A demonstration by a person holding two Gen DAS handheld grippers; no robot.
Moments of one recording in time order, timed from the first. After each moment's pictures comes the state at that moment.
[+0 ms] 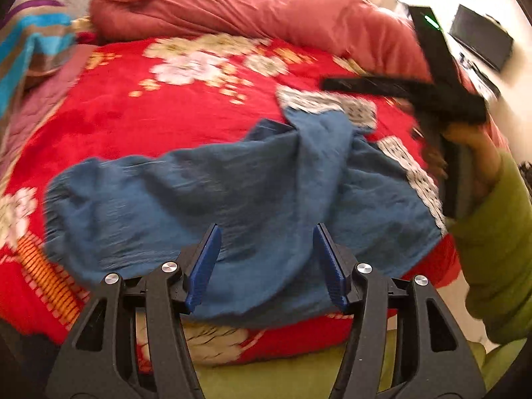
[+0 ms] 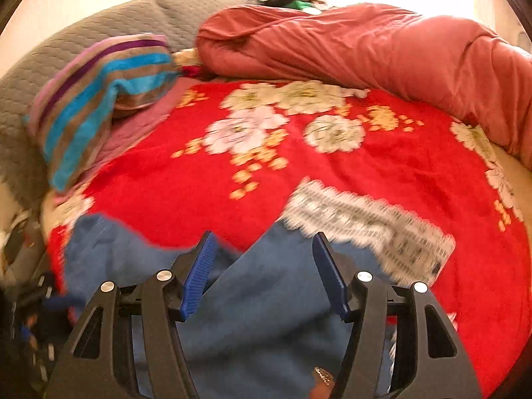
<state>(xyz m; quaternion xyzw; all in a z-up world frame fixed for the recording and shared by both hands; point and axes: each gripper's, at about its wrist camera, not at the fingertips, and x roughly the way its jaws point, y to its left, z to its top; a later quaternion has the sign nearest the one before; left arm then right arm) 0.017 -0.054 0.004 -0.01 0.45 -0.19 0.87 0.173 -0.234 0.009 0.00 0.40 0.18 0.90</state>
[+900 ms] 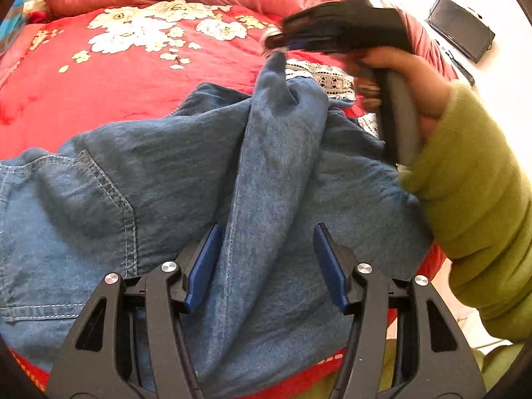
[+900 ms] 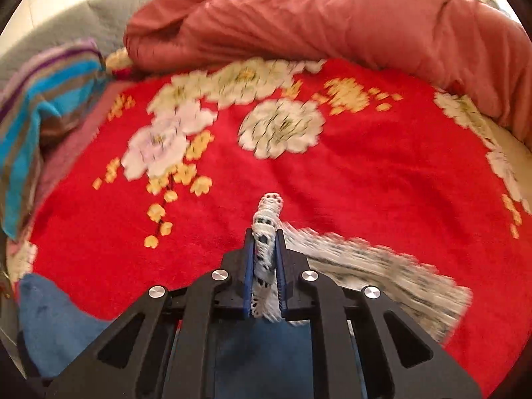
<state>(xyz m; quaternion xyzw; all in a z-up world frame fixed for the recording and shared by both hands) 0.048 -0.085 -0.047 -0.04 0.48 -0.26 0.83 0.244 -0.272 -0.017 0.07 0.43 0.10 0.90</state>
